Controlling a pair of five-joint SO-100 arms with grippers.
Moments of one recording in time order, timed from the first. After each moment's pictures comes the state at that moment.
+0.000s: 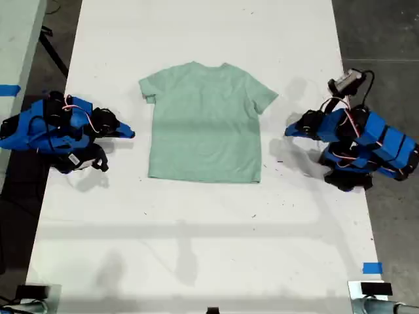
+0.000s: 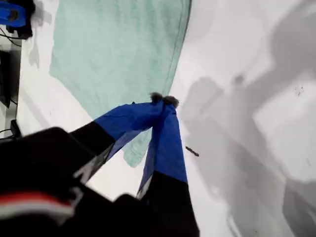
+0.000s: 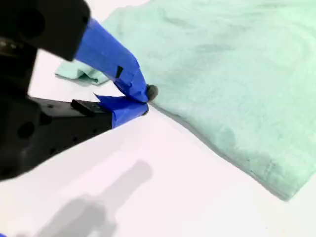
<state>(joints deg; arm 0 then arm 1) -18.6 183.6 159.1 77.1 5.8 29.3 177.5 157.9 67.5 -11.7</state>
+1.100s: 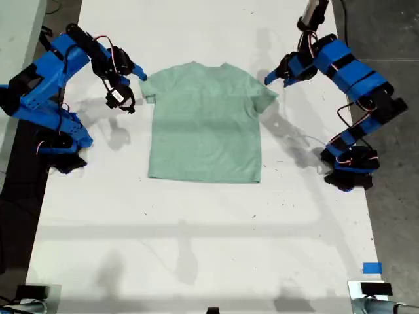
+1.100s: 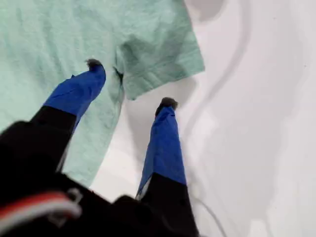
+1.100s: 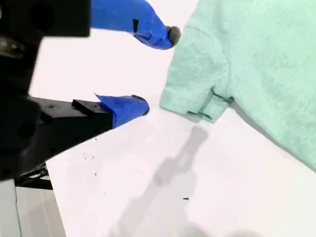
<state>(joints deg) -53.5 110.1 102.5 83.1 35.3 54.9 99.1 98.3 68.0 -51.3</state>
